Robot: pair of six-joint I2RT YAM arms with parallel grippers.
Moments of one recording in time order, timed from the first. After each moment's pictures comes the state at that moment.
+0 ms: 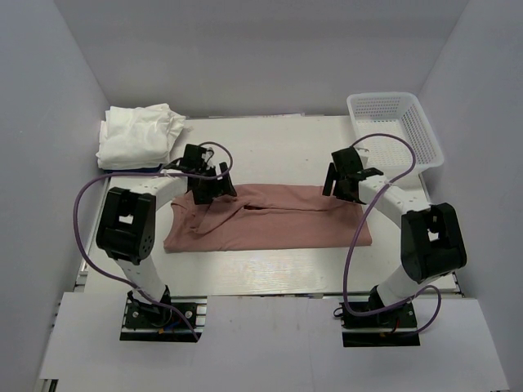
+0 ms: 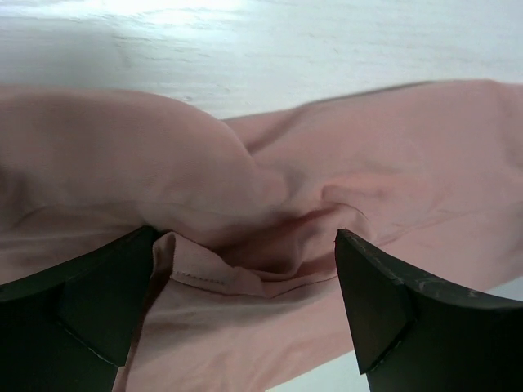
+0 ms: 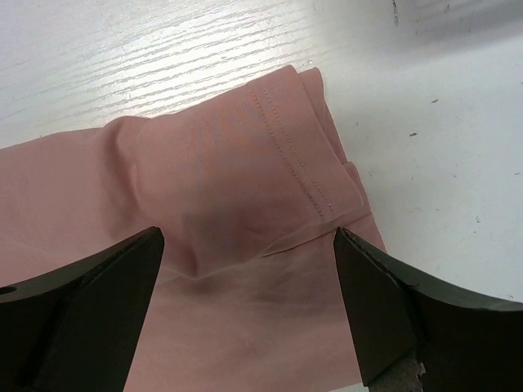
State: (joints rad) left arm -0.26 1.77 1.11 -0.34 0.25 -0.47; right arm 0.33 1.59 1.03 -0.46 0.35 0.47
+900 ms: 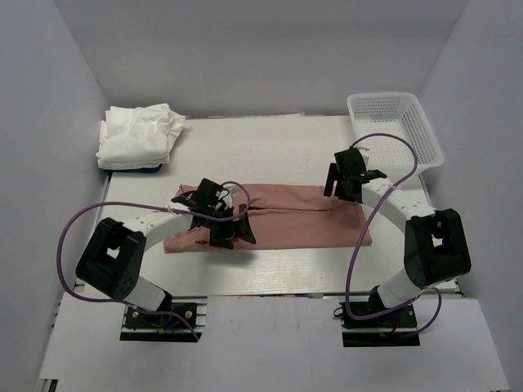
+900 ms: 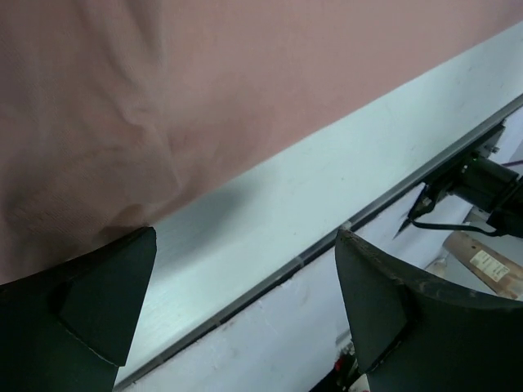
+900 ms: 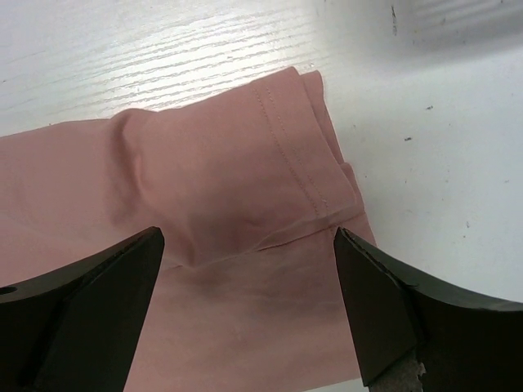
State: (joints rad) left arm -0.49 1.49 0.78 -0.39 0.51 -0.56; right arm 0.33 1.54 1.00 -0.44 0.33 0.43
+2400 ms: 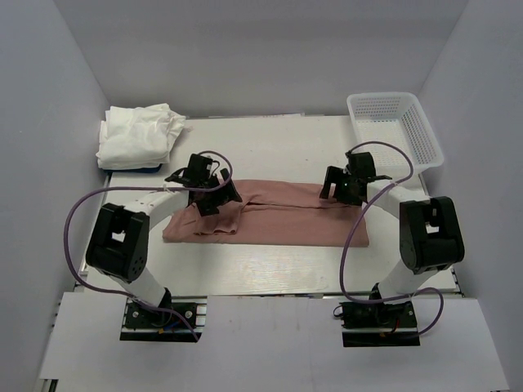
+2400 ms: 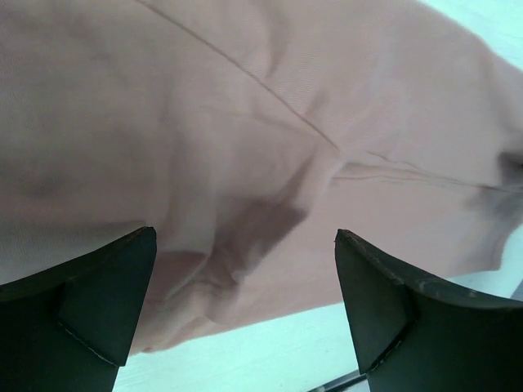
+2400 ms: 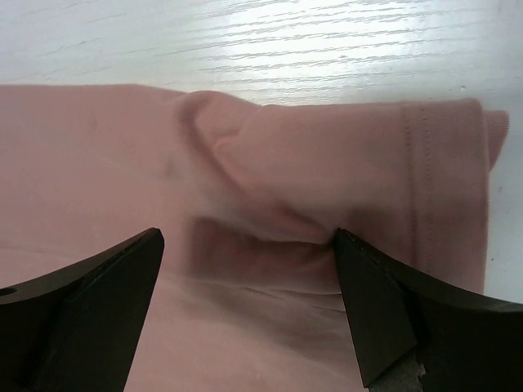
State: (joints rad) left arm -0.35 1.63 0.97 -0.33 0.18 -0.72; right arm 0.19 1.66 0.92 -0.20 -0.12 0.35
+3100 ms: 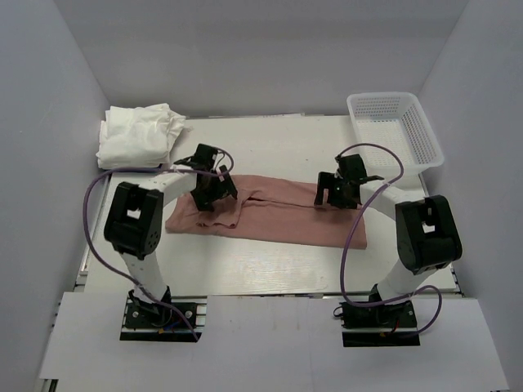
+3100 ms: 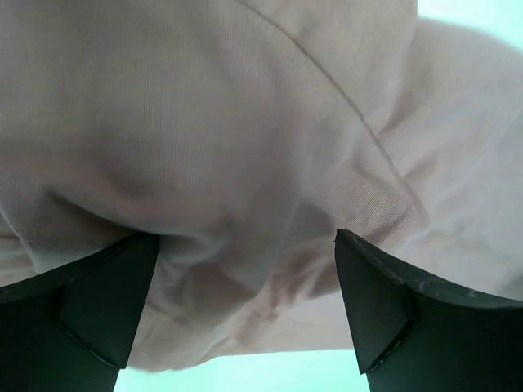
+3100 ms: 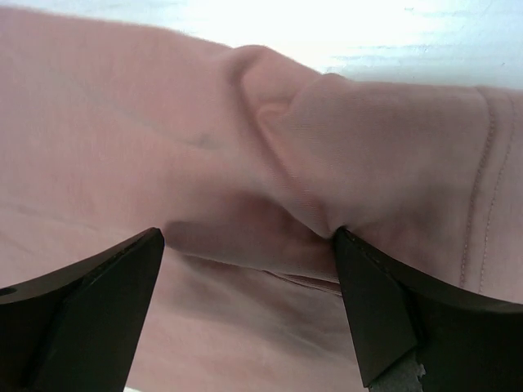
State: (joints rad) left arm -0.32 1.81 1.15 -0.49 0.07 -0.71; right arm 0.27 1.66 0.93 -0.27 -0.09 0.31
